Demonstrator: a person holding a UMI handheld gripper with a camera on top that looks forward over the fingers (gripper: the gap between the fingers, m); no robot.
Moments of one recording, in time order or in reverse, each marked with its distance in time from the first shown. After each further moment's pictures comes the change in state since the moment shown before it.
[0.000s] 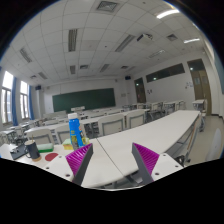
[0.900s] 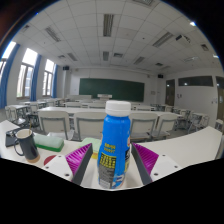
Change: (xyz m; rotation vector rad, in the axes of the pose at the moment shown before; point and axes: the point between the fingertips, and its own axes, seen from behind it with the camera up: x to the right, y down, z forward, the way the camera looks) arm -0.172 0.035 0.187 -0.088 -0.270 -0.230
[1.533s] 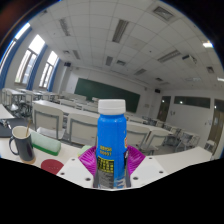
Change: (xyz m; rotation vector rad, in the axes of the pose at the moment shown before) arm -0.021 -0.041 0.005 0.066 0.105 -0.184
